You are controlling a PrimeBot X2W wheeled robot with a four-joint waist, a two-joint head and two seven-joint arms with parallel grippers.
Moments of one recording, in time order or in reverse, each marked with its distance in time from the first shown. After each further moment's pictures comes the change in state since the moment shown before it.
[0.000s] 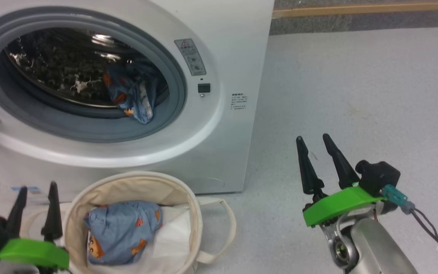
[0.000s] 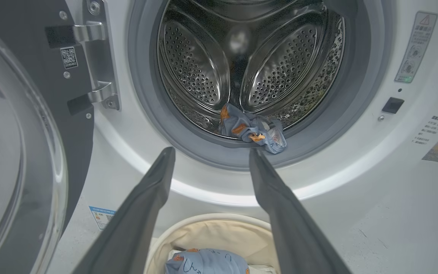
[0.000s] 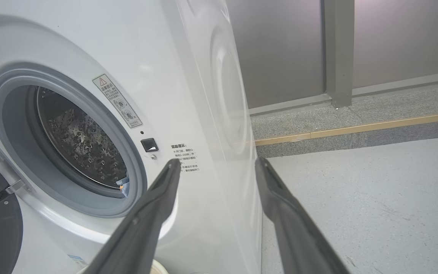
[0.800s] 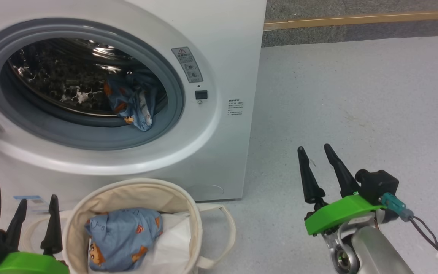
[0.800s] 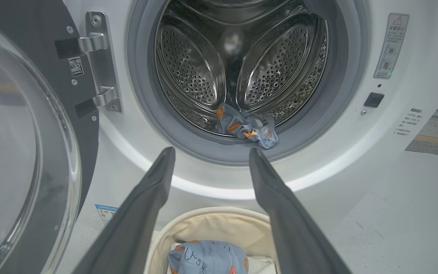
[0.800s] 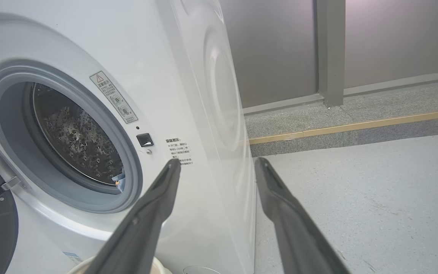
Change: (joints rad) left arm 0.126 0.015 0.004 -0.145 -0.001 0.063 0.049; right arm 0.034 0.000 -0.008 0.014 -0.018 0.000 0.000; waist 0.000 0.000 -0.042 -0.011
